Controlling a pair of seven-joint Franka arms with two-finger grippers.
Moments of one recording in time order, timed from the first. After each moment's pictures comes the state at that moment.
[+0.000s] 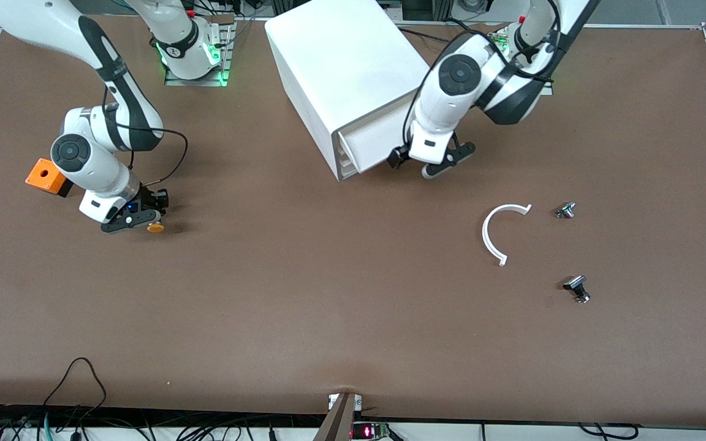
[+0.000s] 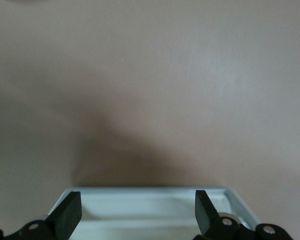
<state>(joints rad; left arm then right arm) 0.00 0.21 -0.73 -2.14 -0.02 2.28 -1.29 -0.16 0.36 0.13 -2.29 -0.22 2.65 -0.19</state>
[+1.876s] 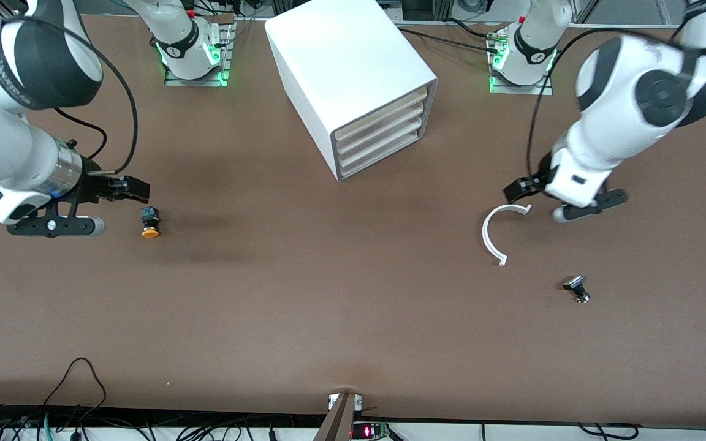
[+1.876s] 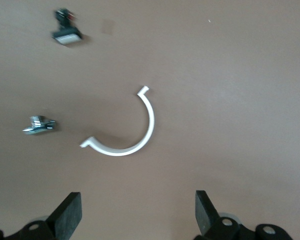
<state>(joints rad) 0.10 0.07 -0.32 -1.83 -0.04 1.87 -0.55 -0.09 0.31 0.33 -1.38 -0.14 1.56 0.22</state>
